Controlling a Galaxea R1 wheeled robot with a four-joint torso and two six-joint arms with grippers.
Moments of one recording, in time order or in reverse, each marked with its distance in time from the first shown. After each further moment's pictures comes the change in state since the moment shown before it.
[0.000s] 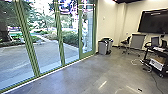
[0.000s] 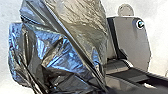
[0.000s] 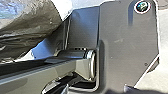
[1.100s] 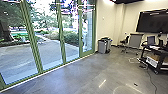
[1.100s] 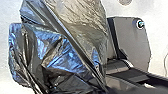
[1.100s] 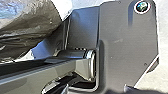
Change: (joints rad) left arm 0.000 0.003 0.000 0.000 0.000 0.000; right arm 0.001 0.000 0.000 0.000 -0.001 0.000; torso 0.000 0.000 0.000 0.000
